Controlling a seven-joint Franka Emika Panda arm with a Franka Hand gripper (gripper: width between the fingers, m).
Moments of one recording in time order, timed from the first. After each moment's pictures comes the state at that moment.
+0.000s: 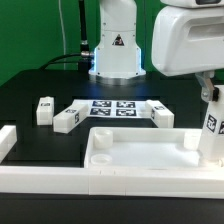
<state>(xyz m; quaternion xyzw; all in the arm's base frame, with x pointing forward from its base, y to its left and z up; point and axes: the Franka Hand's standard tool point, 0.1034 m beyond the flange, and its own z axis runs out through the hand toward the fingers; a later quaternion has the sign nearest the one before) 0.643 0.108 0.130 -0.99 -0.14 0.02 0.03</state>
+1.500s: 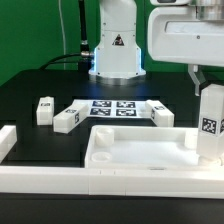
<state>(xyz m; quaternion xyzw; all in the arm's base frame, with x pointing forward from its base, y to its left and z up) 0.637 0.102 0.128 -0.92 0.39 0.02 0.04</state>
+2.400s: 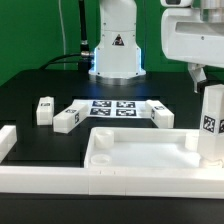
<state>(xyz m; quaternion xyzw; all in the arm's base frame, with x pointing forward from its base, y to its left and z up) 0.635 0.111 0.127 -0.90 0.43 0.03 0.05</state>
